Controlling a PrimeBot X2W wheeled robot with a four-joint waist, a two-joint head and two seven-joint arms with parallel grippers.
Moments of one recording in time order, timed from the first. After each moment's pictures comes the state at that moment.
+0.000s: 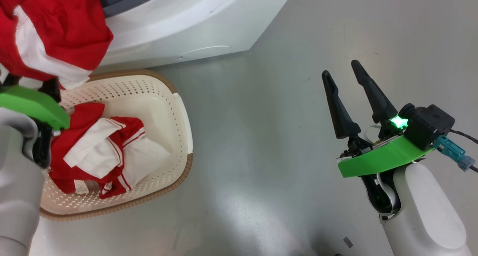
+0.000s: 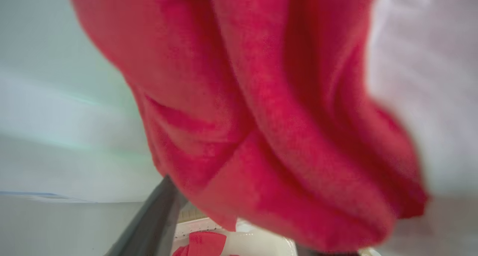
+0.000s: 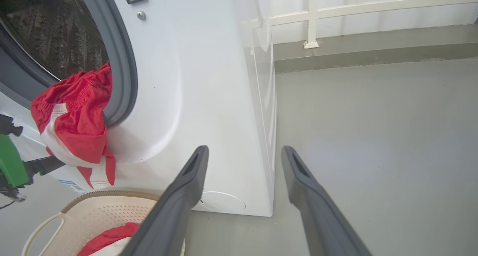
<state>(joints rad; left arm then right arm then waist) -1.00 0.31 -0.42 1.10 -0.66 -0.13 -0.24 -0.44 -0.13 0.19 0.12 0.37 0.13 -0.26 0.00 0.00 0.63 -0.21</state>
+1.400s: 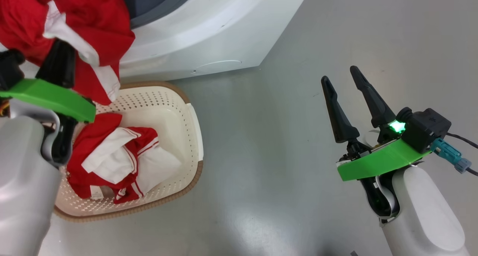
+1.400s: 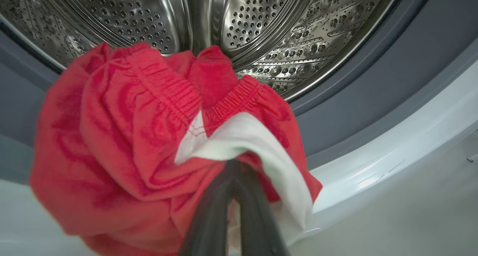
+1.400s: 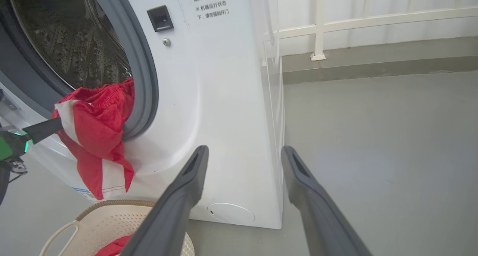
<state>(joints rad) -0.87 0.35 -0.47 0.66 -0.70 -0.13 -0.25 -0.43 -0.13 0.19 0.14 0.37 0.13 -0.26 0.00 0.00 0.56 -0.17</state>
